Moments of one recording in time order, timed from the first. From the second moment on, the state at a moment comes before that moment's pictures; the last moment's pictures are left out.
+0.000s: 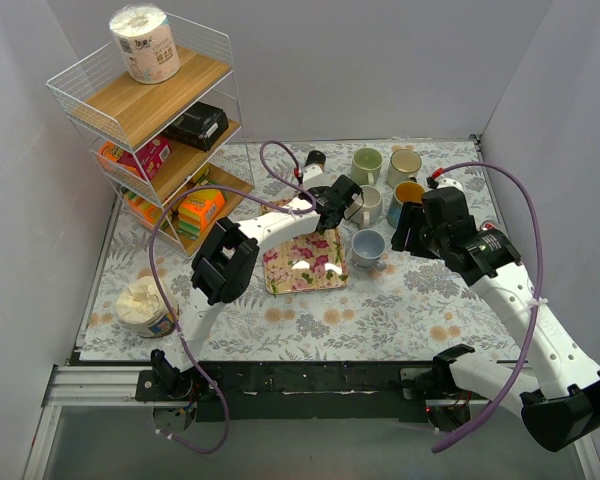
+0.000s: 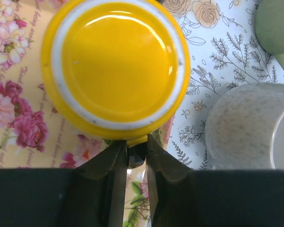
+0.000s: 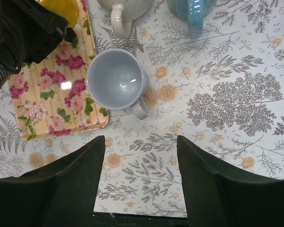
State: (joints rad) left arm -0.81 2.27 1.88 -0.60 -0.62 -1.09; right arm 0.46 1.01 1.11 -0.88 0.19 0.51
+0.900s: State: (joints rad) left arm -0.81 1.70 1.53 -0.45 -0.39 -1.04; right arm 0.45 0.99 1.07 -0.72 -0.18 0.56
